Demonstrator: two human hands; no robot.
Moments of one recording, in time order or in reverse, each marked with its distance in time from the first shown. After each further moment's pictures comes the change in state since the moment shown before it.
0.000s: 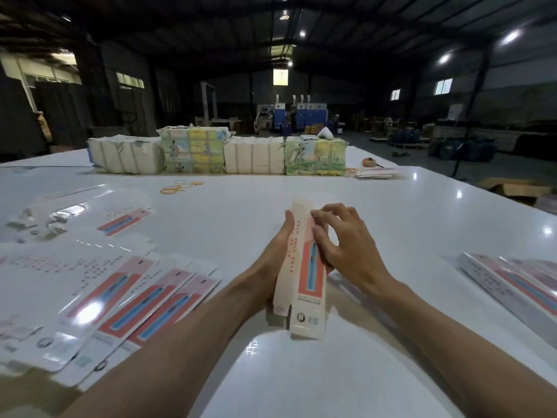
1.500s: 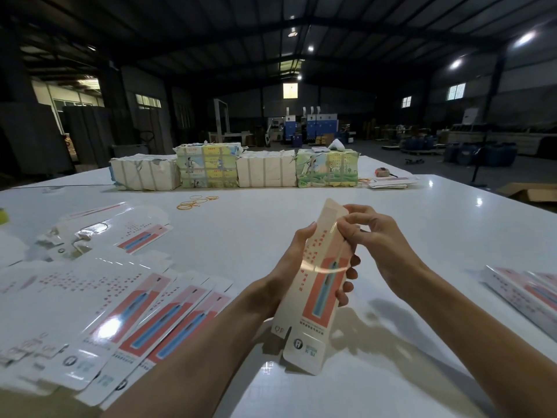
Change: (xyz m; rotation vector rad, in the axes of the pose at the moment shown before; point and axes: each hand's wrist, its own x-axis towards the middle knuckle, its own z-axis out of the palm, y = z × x) left_hand -0.003 0.018 0.002 -0.088 -0.367 -0.079; right_hand 0.020 -0.020 -0.046 0.891 -0.063 0.394
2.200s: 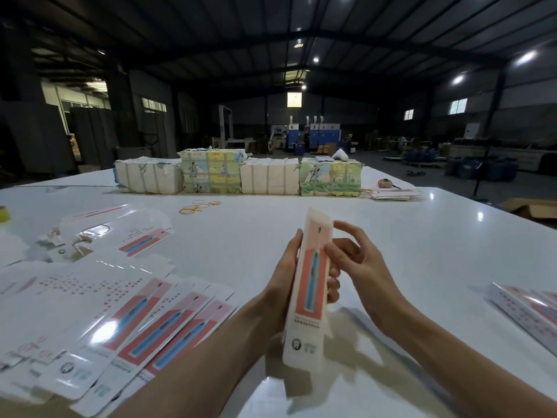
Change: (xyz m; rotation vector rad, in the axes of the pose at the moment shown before) left_hand 0.000 -0.006 -0.006 -0.310 0.209 0.065; right_hand -0.016 0.027 0.031 0.054 -0.068 -0.037
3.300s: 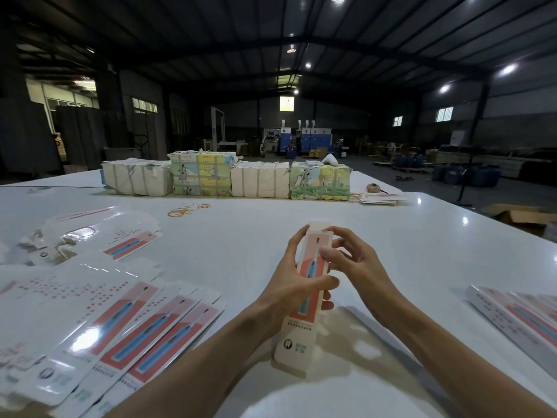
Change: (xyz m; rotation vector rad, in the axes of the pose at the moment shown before) left_hand 0.005 -0.014 0.015 0.645 0.221 0.319; right_hand 0.010 -0.001 -0.022 -0.049 0.023 -0.017
